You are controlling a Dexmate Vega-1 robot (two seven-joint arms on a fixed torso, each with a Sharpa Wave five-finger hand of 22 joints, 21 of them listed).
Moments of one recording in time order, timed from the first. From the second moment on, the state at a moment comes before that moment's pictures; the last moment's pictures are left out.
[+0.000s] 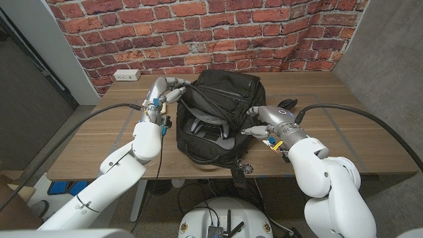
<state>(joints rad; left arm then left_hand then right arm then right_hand) 1.25 0.69 0.26 -2.27 0.13 0.35 0.54 1.00 0.09 0.47 -0.18 0.18 1.12 -0.11 0.21 0.20 1.14 -0.20 0.19 0.18 1.08 -0.19 0.18 0.17 0.67 -0.06 0.21 0.17 -1.54 -0.37 -0.40 -2.66 -1.44 -0.48 0.59 0.81 0.06 0.22 -0.14 0.20 0.37 -0.02 0.24 0.20 0.45 -0.09 0.21 0.34 0.45 -0.04 0.28 0.49 0.58 -0.05 0.22 0.18</state>
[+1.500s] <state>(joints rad) 1.45 0.92 -0.03 -2.26 -0.13 0.15 0.15 0.98 0.08 0.48 -0.17 0.19 1.08 -0.11 0.20 0.20 1.07 -0.20 0.18 0.19 1.01 -0.16 0.17 0.17 0.66 -0.06 0.19 0.17 -1.51 -0.60 -0.25 -2.61 -0.86 -0.61 0.23 0.81 0.06 0.22 -0.14 0.22 0.38 -0.02 0.24 0.20 0.46 -0.09 0.21 0.33 0.42 -0.04 0.27 0.48 0.56 -0.05 0.21 0.18</state>
